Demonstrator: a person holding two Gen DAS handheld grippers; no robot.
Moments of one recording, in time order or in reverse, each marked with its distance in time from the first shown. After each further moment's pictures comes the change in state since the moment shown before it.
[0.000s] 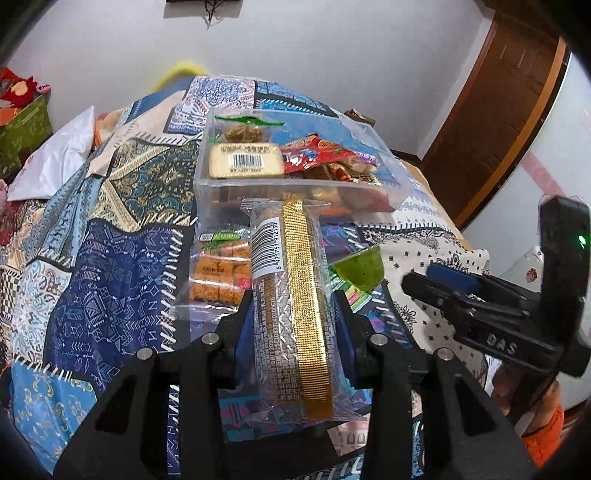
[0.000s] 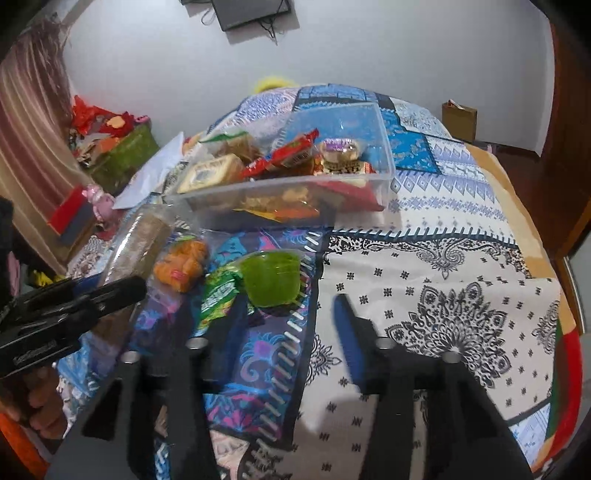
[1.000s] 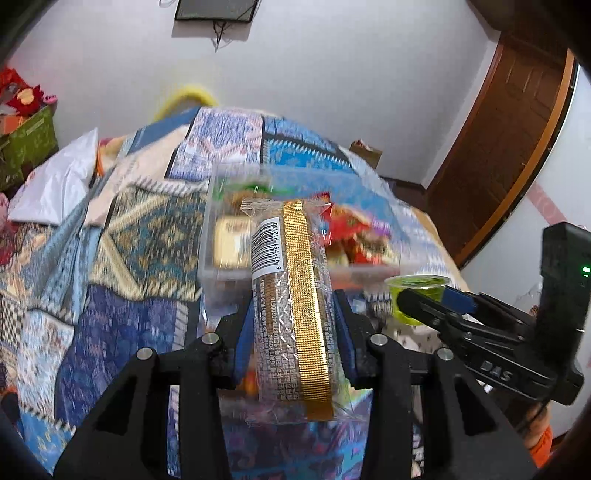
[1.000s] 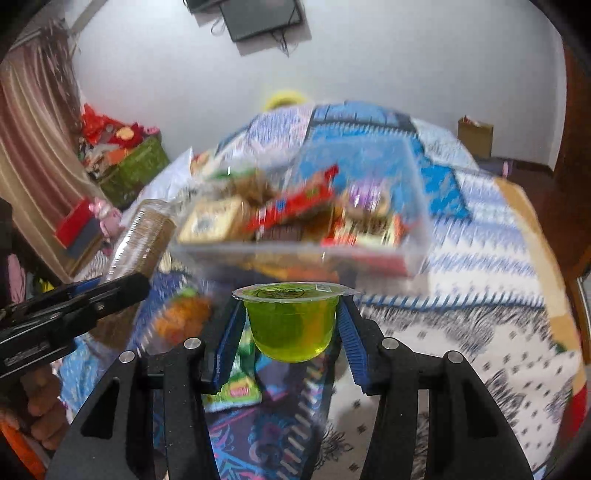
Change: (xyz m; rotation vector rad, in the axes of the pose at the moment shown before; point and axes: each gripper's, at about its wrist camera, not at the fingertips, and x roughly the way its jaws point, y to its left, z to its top) left arm 0.009 0.007 0.071 -0.021 -0.110 0.010; right arm 0.002 -0.001 0.048 -0.029 -0.099 0.037
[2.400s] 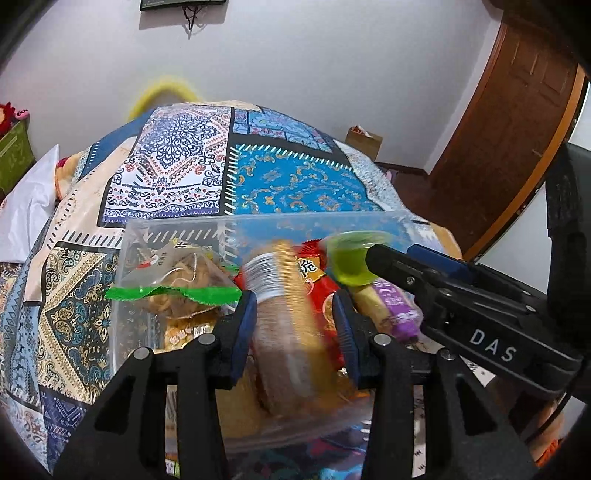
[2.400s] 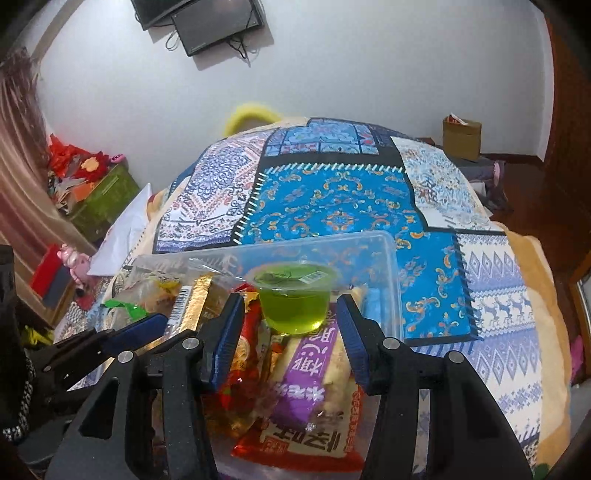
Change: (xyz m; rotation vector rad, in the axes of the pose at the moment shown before) left arm 0.119 -0.022 0.081 0.042 0.077 -0.010; right arm 0.075 -0.045 0.098 0.068 0.011 -0.054
